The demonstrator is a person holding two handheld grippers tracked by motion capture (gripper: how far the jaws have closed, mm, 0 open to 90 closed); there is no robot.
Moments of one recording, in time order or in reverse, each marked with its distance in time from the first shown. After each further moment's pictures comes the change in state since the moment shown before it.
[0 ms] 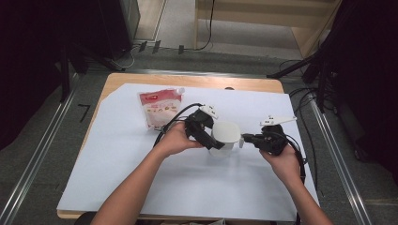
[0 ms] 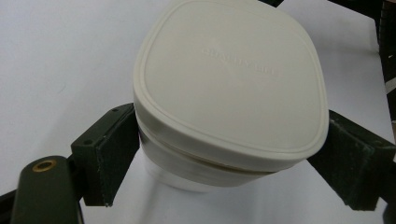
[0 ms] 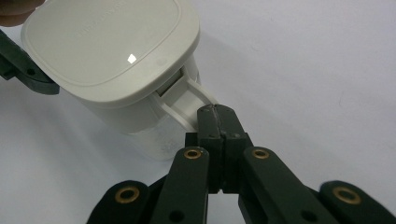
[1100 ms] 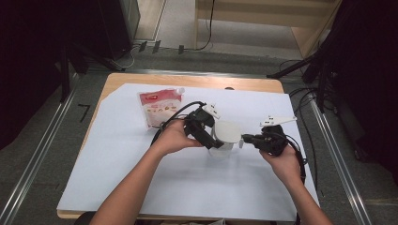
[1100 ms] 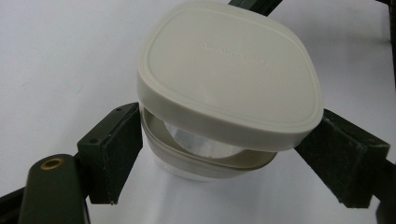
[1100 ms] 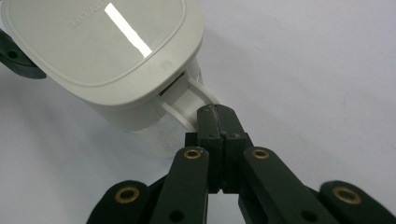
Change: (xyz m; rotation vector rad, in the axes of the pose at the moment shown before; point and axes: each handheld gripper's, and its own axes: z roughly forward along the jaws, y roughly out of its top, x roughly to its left) left arm -0.013 0.013 -0.015 0.046 0.072 0.049; right arm 0.001 0.000 -0.001 0.003 0.010 -0.008
